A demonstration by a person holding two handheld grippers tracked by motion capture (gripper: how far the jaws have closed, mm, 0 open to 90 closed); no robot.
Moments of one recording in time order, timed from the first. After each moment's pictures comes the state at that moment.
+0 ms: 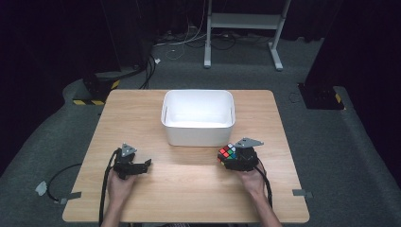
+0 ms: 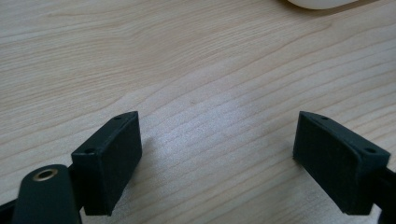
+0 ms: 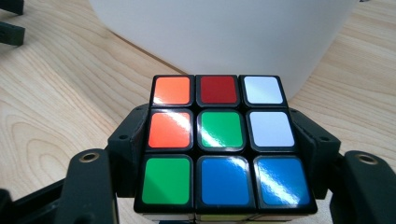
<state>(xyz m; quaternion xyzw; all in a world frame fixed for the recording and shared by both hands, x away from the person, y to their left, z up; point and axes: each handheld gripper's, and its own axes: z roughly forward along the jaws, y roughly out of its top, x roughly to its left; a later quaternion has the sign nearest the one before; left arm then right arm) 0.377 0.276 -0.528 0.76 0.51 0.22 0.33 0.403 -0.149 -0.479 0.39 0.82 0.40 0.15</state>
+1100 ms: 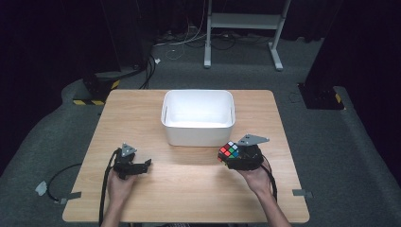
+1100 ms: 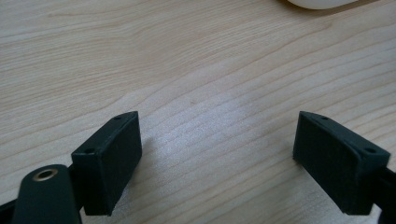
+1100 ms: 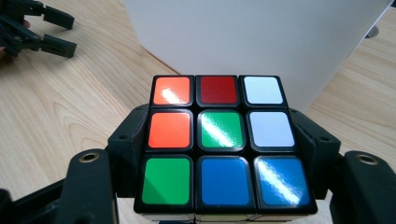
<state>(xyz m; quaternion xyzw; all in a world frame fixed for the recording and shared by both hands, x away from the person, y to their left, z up) 0.377 0.276 -0.528 0.76 0.51 0.22 0.33 0.389 -0.153 -0.438 0.35 0.83 0.41 0.14</state>
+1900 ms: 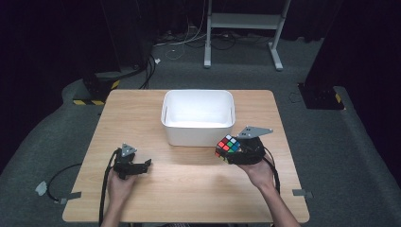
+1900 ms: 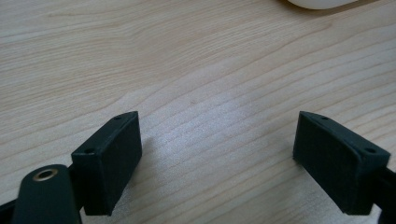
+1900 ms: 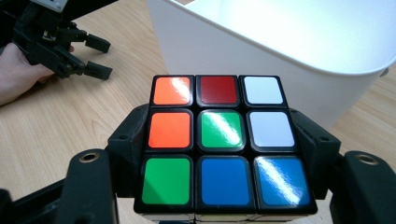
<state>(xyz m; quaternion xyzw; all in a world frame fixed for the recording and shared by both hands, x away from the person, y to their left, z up) 0.377 0.276 -0.528 0.76 0.51 0.22 0.33 0.390 -0.150 -0.397 0.32 0.83 0.44 0.12</state>
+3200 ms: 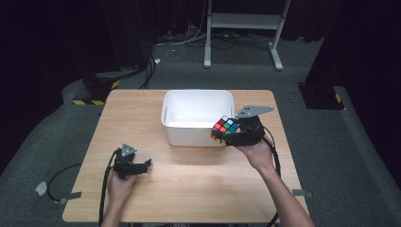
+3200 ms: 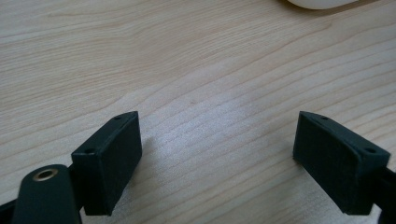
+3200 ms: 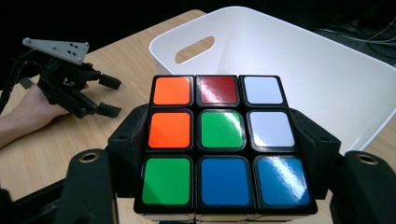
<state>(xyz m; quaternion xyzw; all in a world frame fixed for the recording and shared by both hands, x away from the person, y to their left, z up) 0.377 0.276 -0.528 0.76 0.51 0.22 0.33 0.417 -0.138 -0.343 0.29 0.83 0.46 0.13</state>
